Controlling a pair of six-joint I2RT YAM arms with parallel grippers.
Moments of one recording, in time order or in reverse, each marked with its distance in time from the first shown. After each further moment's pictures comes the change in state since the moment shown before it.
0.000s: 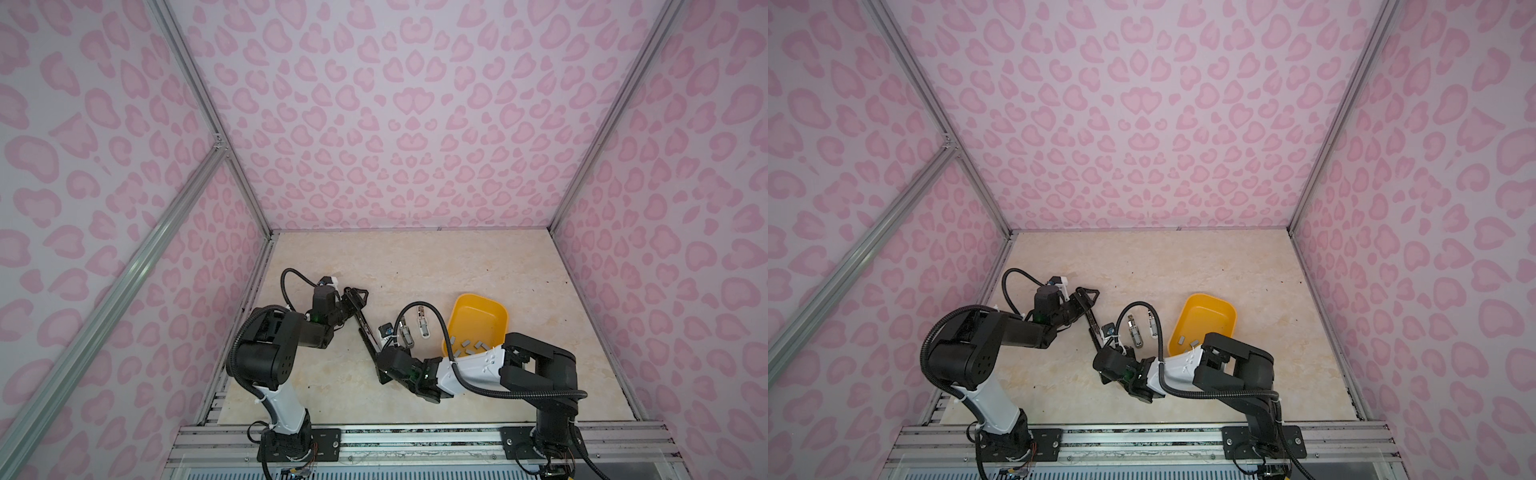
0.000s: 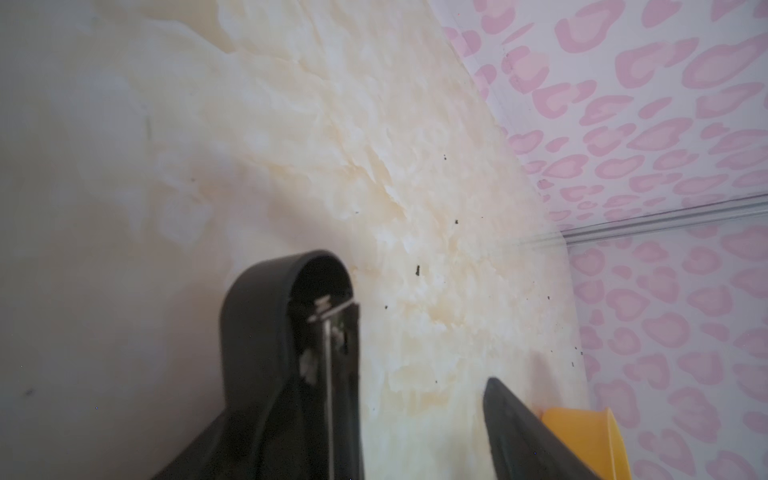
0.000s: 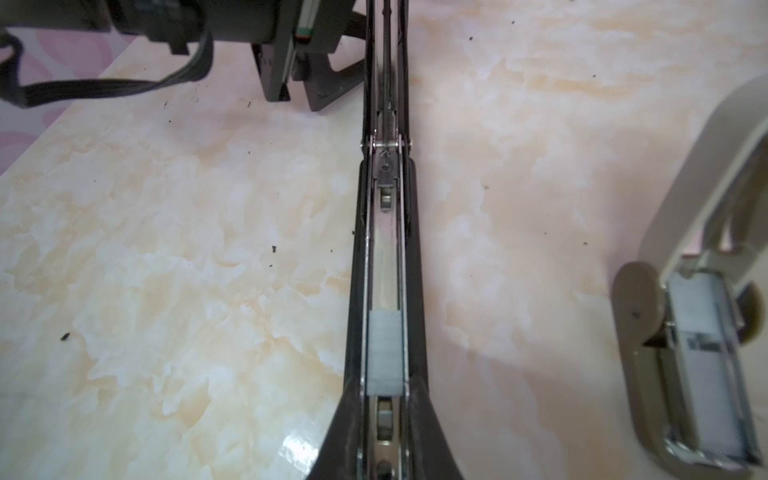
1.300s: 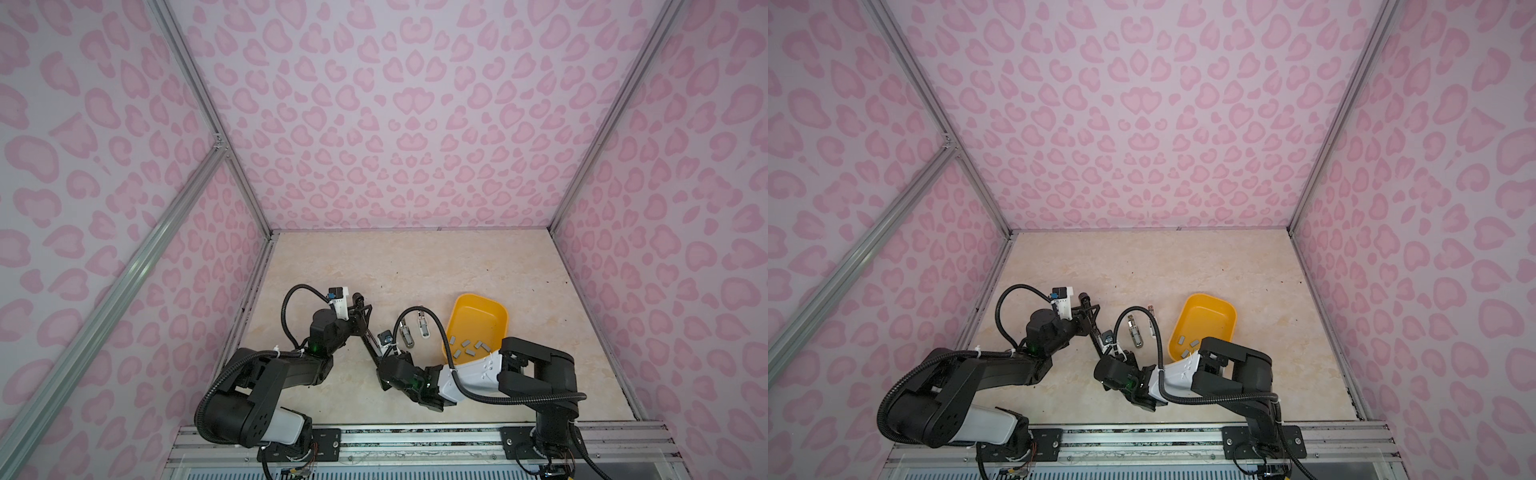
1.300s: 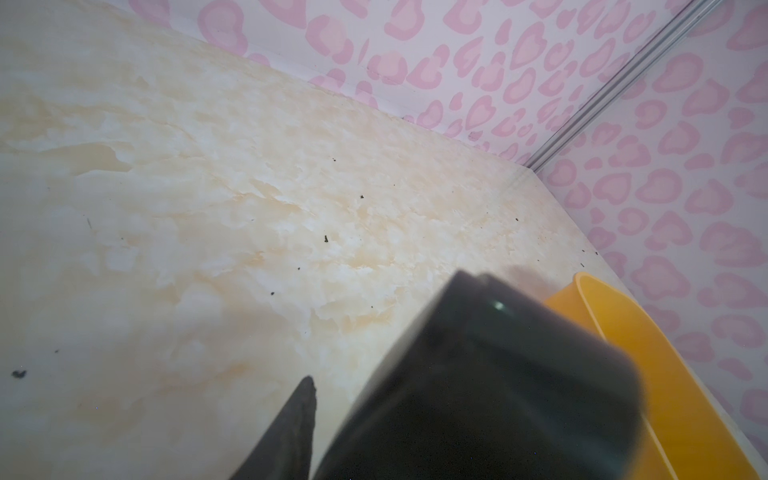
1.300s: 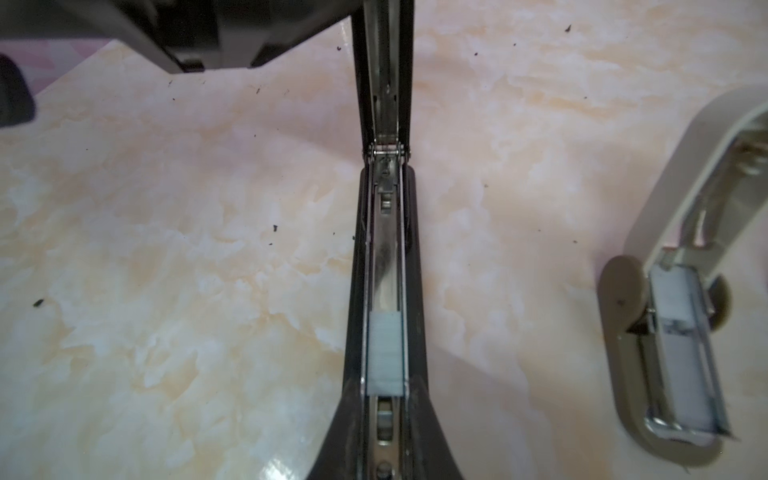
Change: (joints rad) left arm -0.169 -0.308 -0.299 0.233 -0.105 0.384; right arm 0.042 0.000 -0.060 0.088 0.077 -0.091
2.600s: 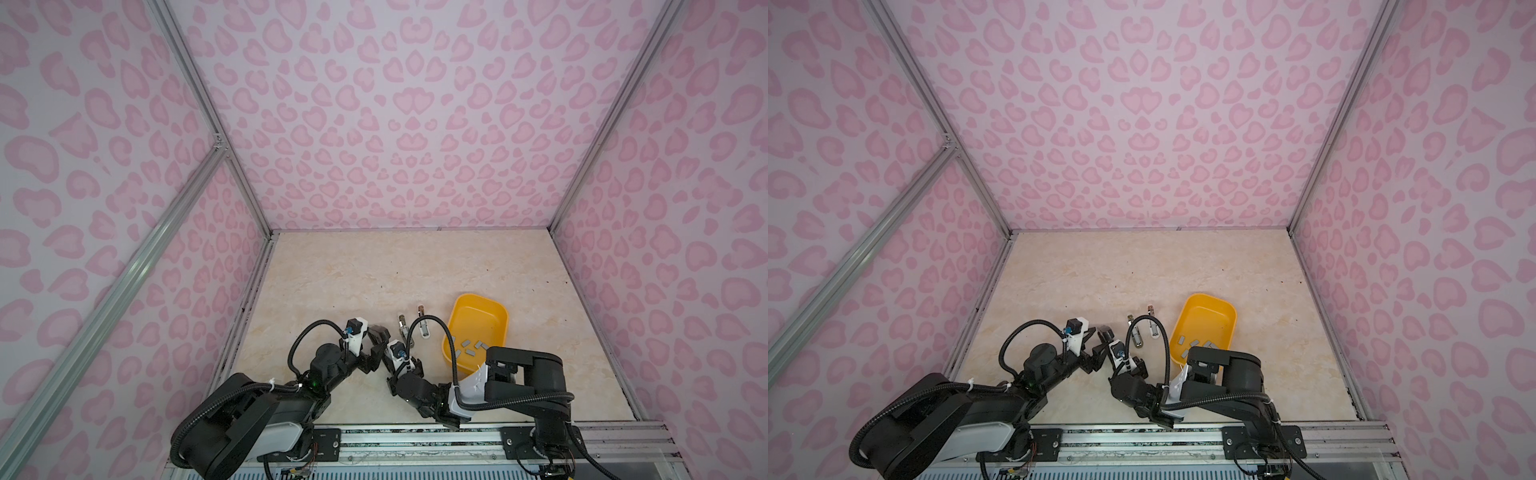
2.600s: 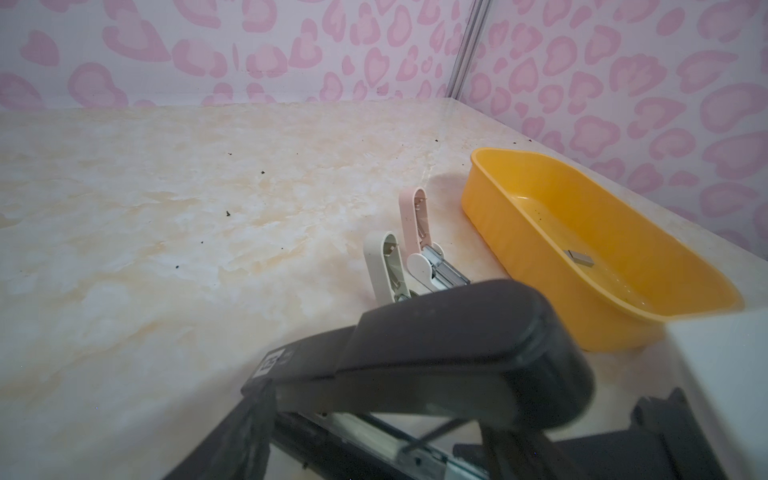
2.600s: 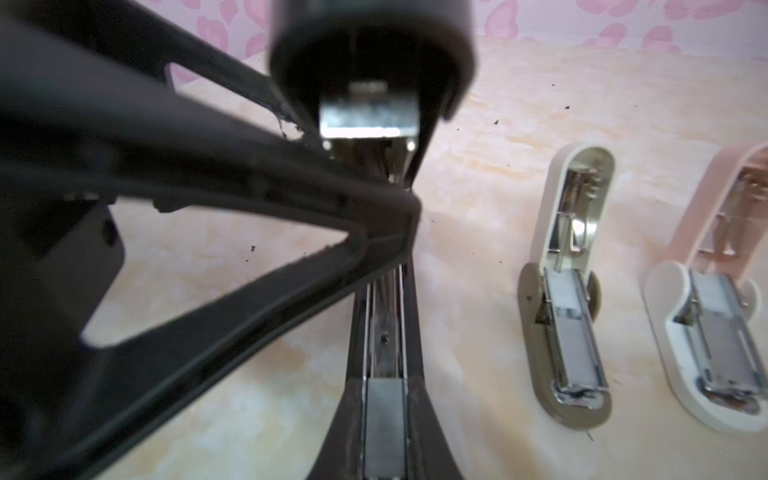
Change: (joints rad) left arm -0.237 -0.171 -0.245 0.143 -0.055 0.271; right arm 0.055 0.064 -0.217 0.512 0.219 -0.159
